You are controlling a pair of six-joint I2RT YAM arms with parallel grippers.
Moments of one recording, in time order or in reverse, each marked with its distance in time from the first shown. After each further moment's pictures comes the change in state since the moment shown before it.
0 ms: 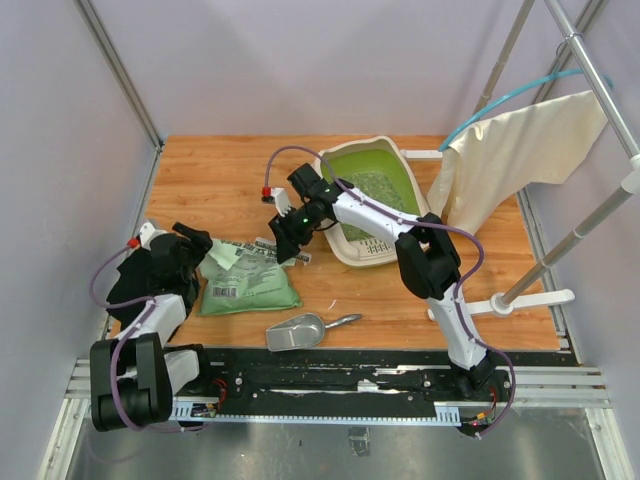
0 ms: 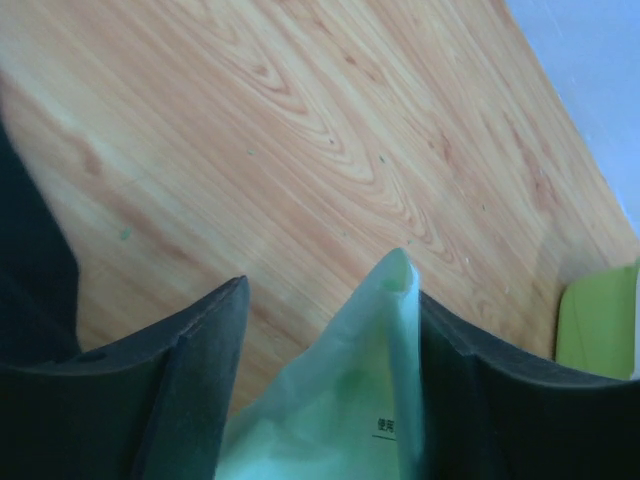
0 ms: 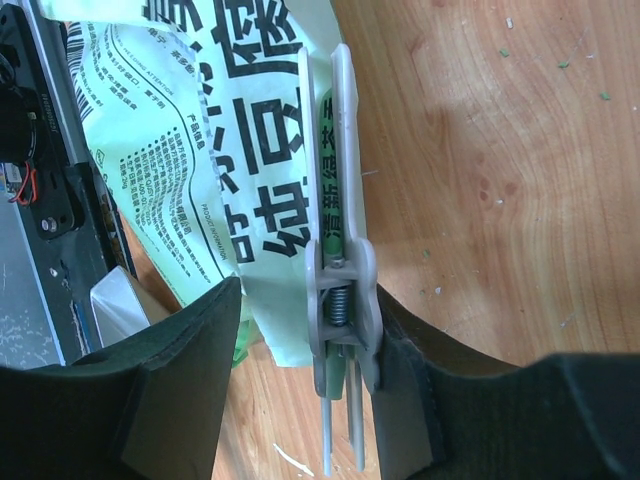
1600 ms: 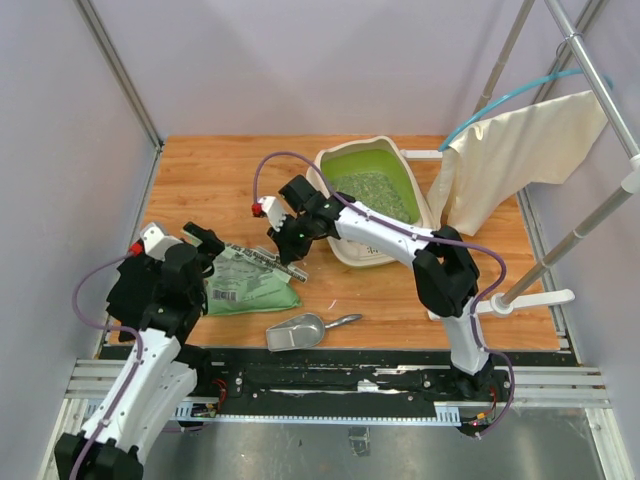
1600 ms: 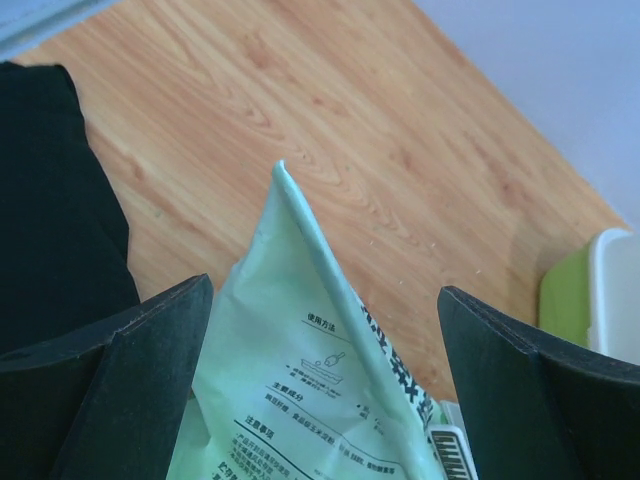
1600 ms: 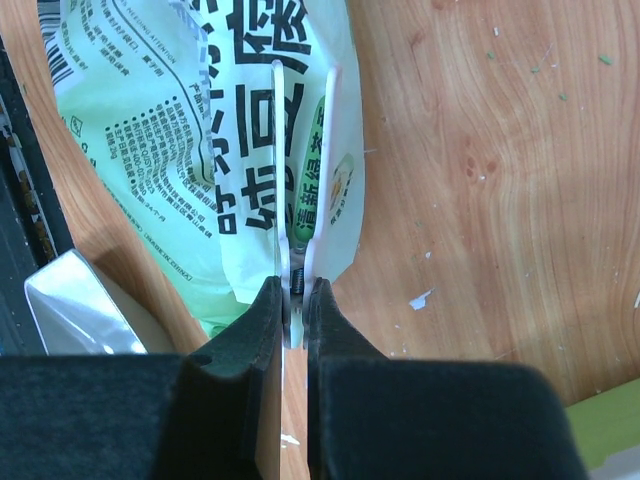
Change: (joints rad) left arm -0.377 -0.511 0.111 -0.528 -0.459 0.048; right arm 0.117 -0.204 -0.196 0.085 0.275 -0.103
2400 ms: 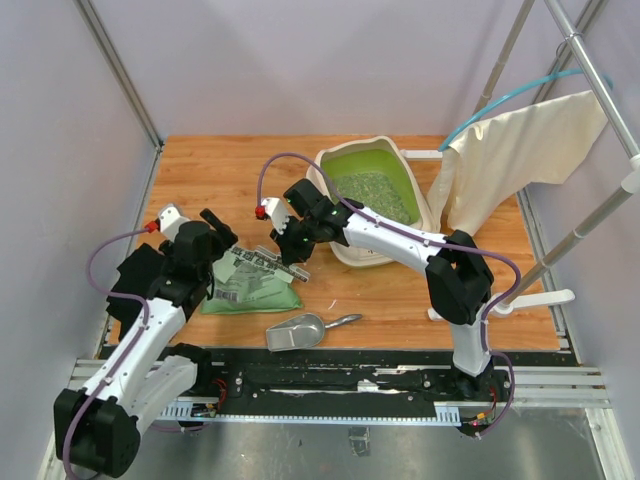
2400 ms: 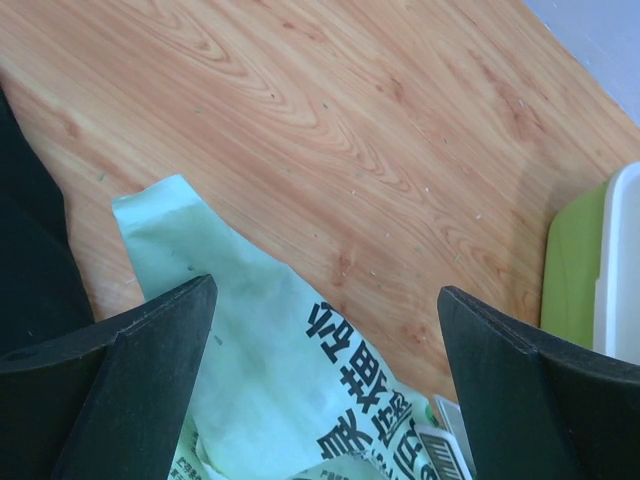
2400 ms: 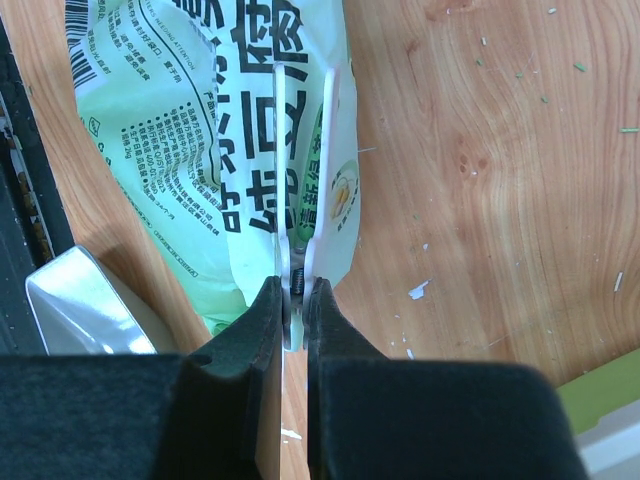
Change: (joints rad) left arm -0.037 0.271 0.145 -0.061 0.095 -0.036; right arm 0.013 -0.087 -0.099 0.073 0.032 0.002
